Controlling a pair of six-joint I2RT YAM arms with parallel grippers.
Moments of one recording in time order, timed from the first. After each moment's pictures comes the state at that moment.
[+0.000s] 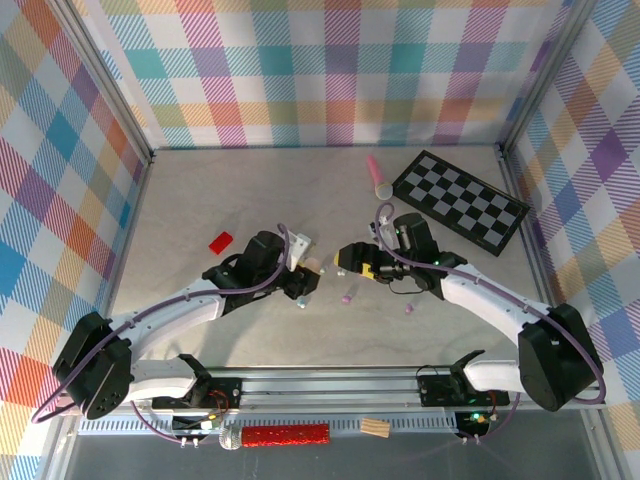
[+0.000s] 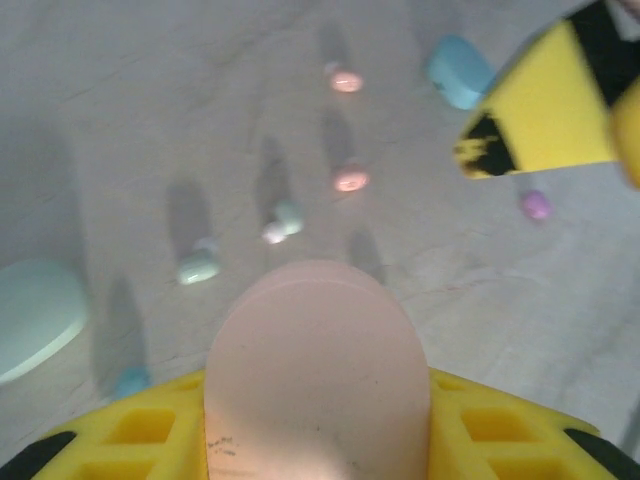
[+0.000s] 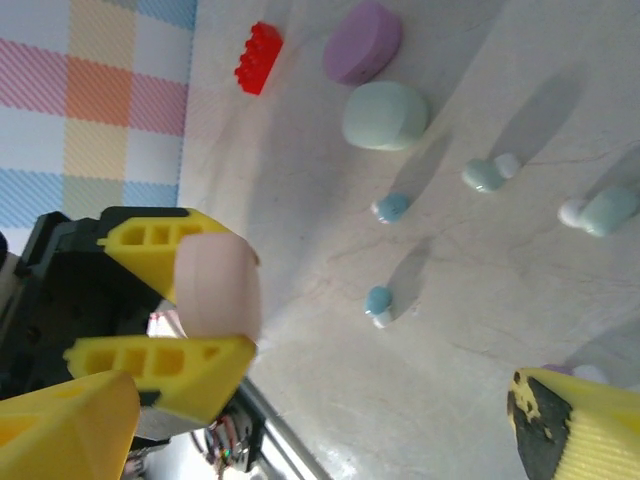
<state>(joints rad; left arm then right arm) -0.72 1.24 0.73 -0.18 0.23 -0.15 0.54 1.28 0.73 -0.12 -0.64 0.78</state>
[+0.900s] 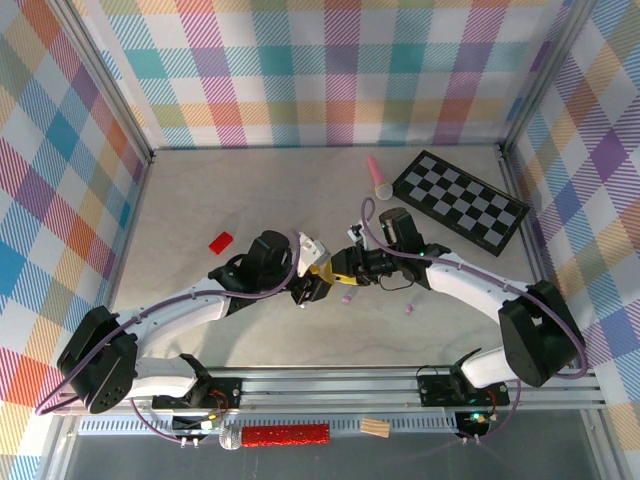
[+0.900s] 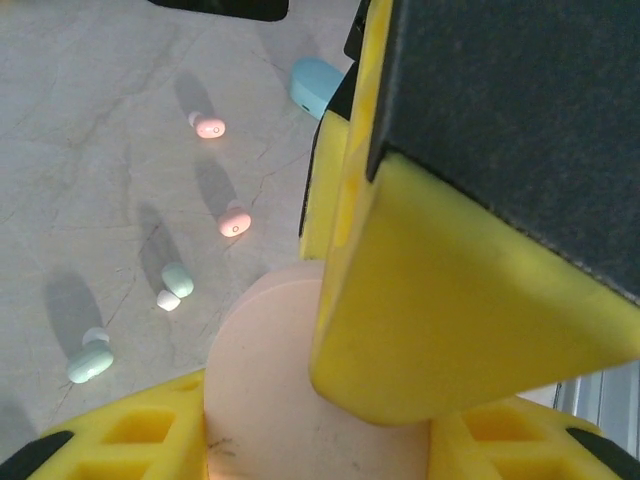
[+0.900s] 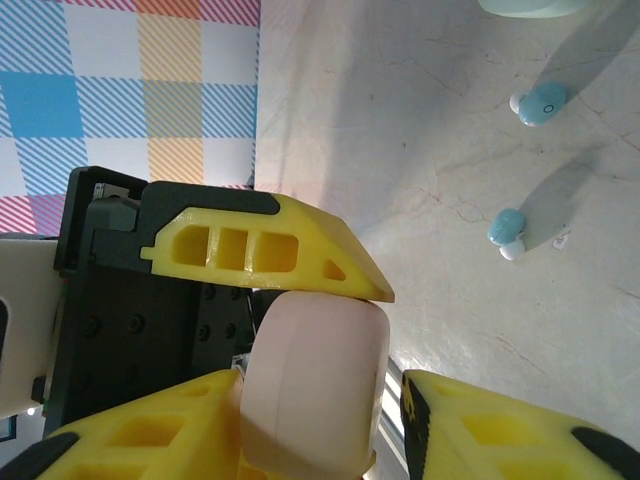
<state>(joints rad) -0.75 1.27 0.73 -0.08 0.39 0.00 0.57 1.42 0.81 -0.10 -0.89 0.84</state>
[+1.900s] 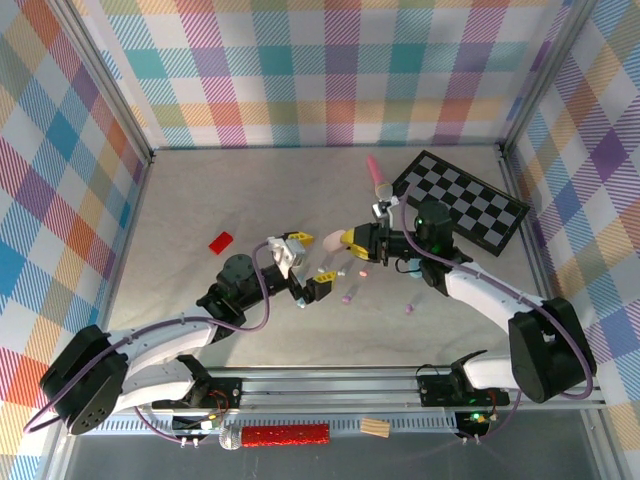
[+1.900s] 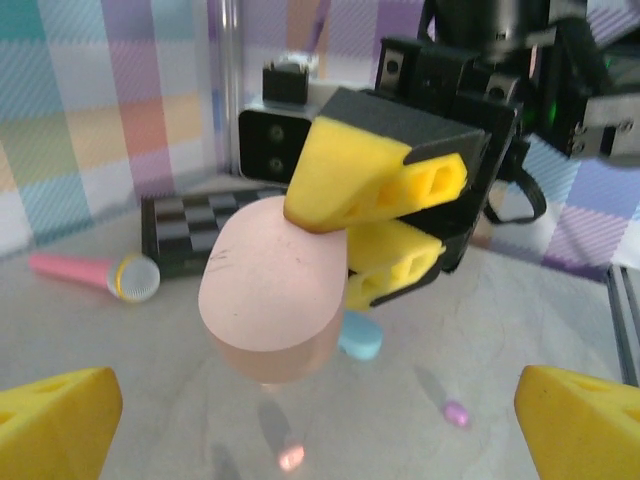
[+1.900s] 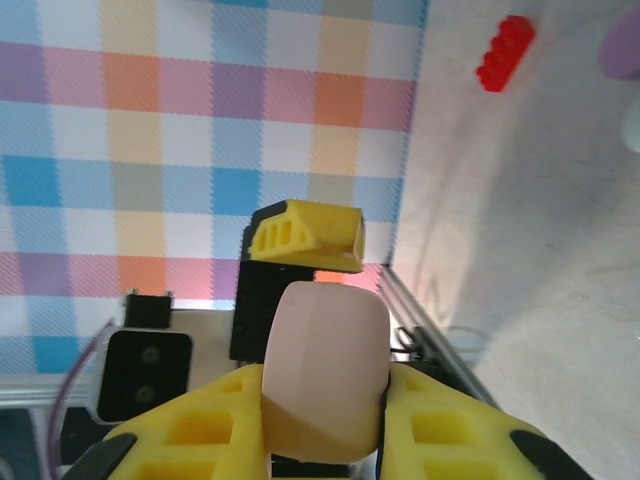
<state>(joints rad) -0.75 1.14 0.43 0.71 0.30 -0.04 0.41 1.31 0.67 0.51 -1.03 1.31</state>
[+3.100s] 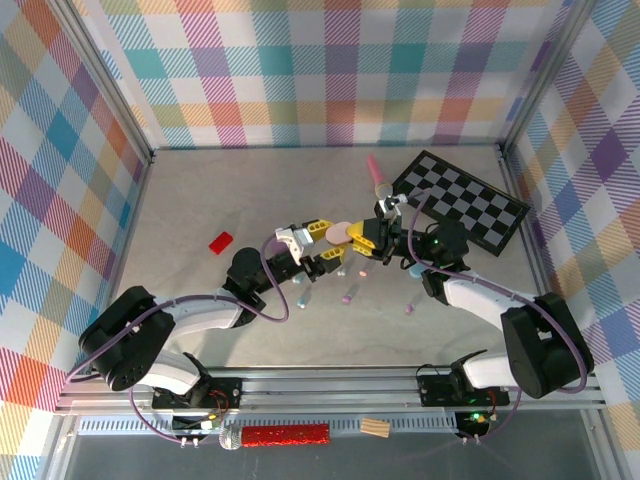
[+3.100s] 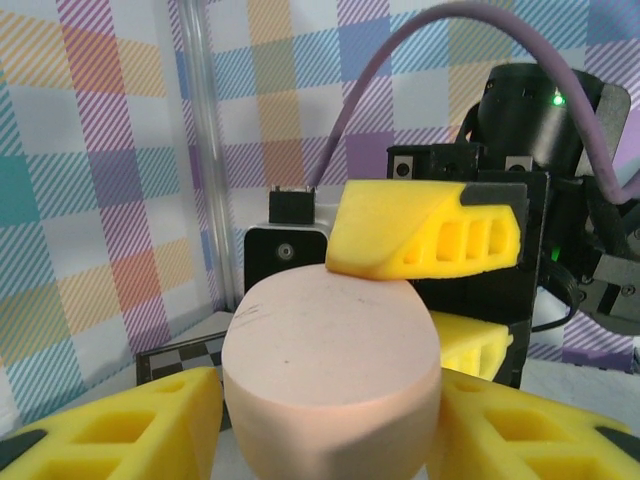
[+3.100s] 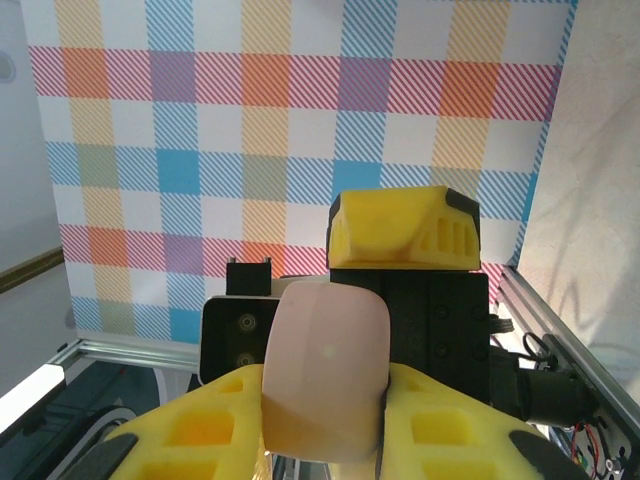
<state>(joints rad) -0.75 1.42 0.53 1.17 0.36 0.00 0.41 1.34 0.56 1.11 -1.03 1.78</state>
